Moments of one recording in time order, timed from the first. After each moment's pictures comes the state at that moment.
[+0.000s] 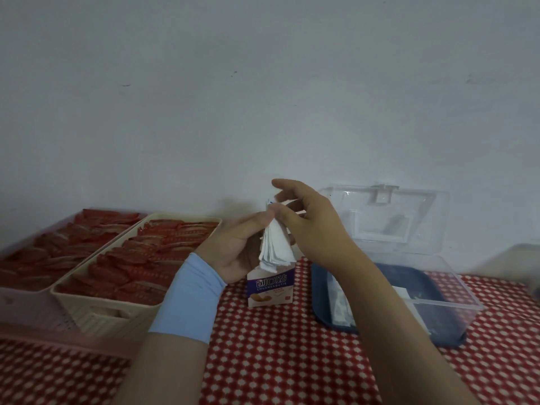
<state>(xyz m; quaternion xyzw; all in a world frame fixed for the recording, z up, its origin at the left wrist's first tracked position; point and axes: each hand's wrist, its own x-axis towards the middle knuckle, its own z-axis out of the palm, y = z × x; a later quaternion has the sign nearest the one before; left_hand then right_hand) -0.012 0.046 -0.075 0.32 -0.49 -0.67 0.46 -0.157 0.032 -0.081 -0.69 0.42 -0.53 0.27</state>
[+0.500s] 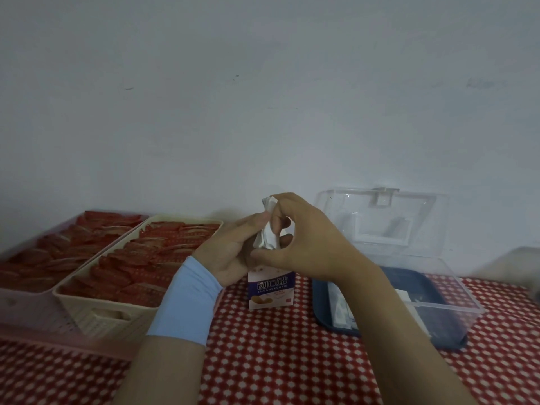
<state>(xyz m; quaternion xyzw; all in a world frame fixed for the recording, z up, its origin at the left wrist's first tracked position) -0.004 0.036 -0.080 0.34 -0.49 -0.67 0.45 -0.156 0.043 -0.083 -0.80 0.39 -0.43 0.15</state>
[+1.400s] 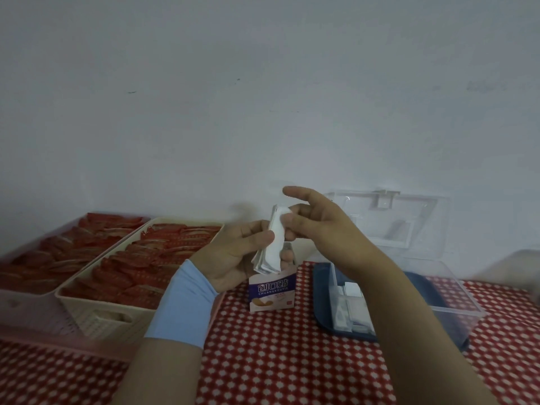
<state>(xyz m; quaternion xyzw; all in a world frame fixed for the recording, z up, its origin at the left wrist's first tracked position) 0.009 0.016 -0.103 0.19 -0.52 -0.73 0.39 -0.178 0.040 -0.073 -0.66 0.39 -0.49 0.43</state>
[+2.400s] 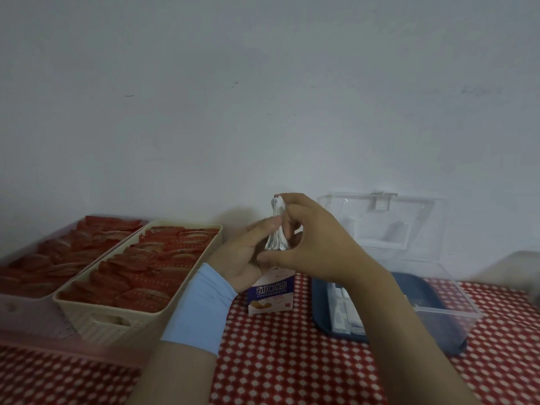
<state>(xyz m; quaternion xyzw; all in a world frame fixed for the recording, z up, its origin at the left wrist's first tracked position) -0.020 0.019 -0.098 0.22 -0.46 -0.71 0.48 -0.170 0.040 -0.080 -0.80 0.42 -0.42 0.08</state>
